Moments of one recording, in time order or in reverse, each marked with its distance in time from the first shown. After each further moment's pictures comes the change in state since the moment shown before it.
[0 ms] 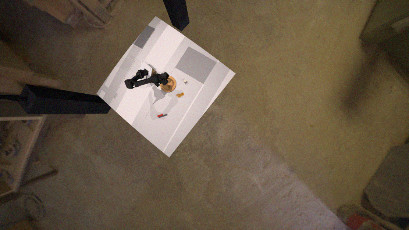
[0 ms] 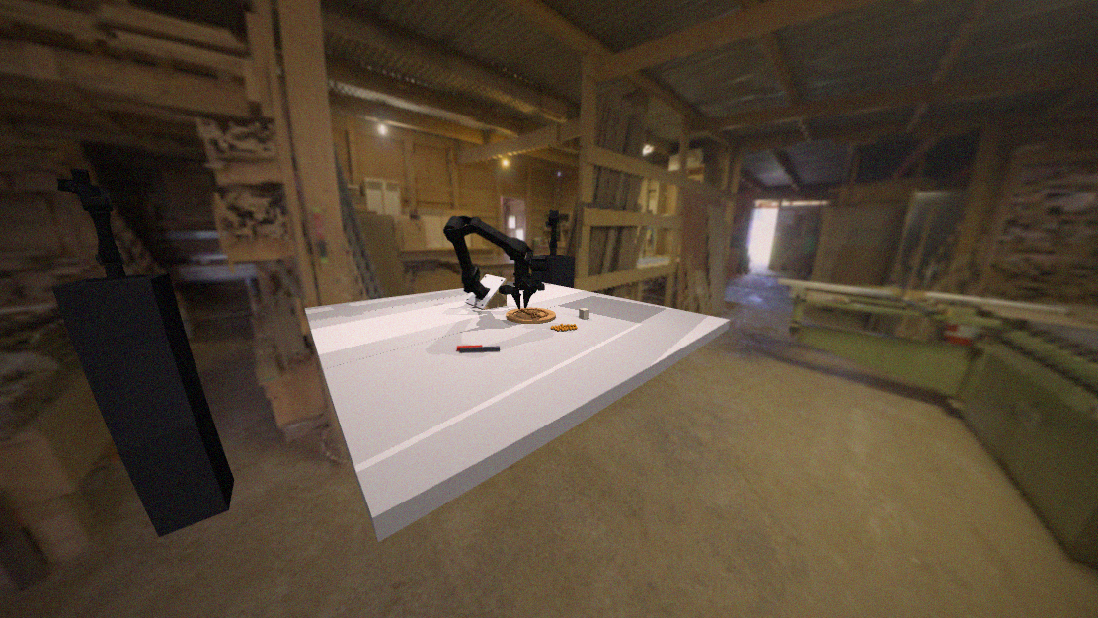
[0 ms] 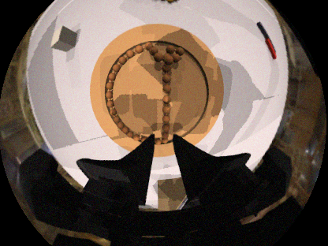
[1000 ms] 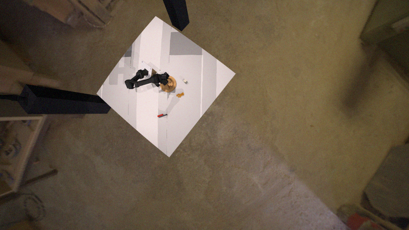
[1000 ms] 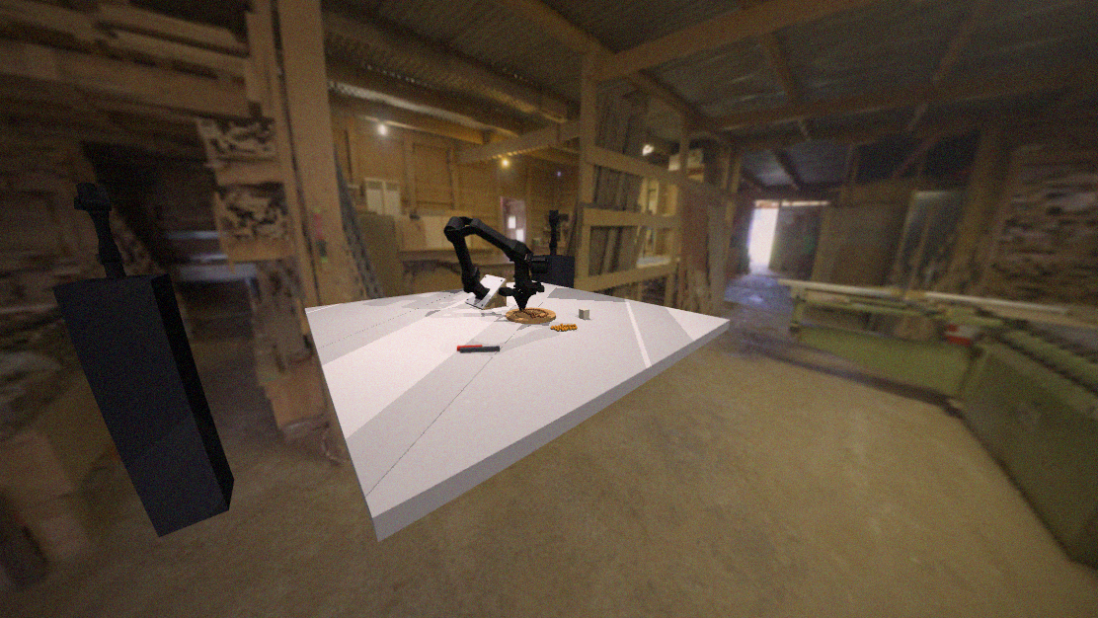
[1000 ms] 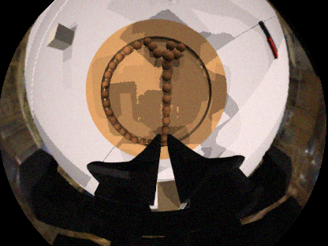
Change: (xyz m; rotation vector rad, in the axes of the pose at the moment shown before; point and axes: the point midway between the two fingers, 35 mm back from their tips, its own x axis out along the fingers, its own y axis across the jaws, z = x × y) arm 0.007 -0.001 -0.001 -0.001 0.003 -0.003
